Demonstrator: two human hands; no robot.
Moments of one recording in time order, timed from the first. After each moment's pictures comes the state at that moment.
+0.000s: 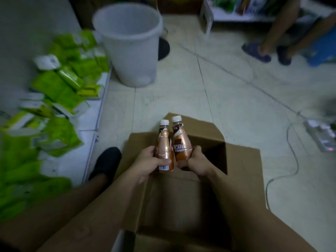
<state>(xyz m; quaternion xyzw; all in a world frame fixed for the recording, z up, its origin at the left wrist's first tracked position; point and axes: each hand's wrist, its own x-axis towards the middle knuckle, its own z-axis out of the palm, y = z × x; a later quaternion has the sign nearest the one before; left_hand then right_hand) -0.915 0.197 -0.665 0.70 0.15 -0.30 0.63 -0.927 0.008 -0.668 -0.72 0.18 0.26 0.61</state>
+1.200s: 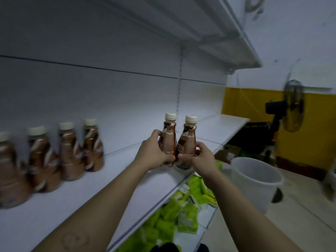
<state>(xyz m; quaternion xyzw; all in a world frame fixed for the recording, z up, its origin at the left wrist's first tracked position) -1.131 0.513 -0.251 0.86 0.19 0.30 0.36 -1.027 0.370 -0.277 -0.70 -0.29 0.07 0.64</state>
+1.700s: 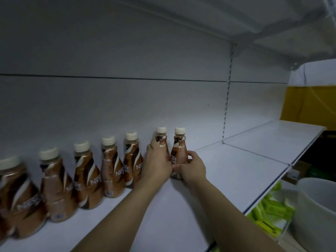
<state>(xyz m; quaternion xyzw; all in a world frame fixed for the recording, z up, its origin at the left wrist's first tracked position) -1.146 0.599 -0.258 0.81 0.41 0.36 0.22 -1.043 0.549 -0.296 -0.71 -0.31 0.16 0.61</state>
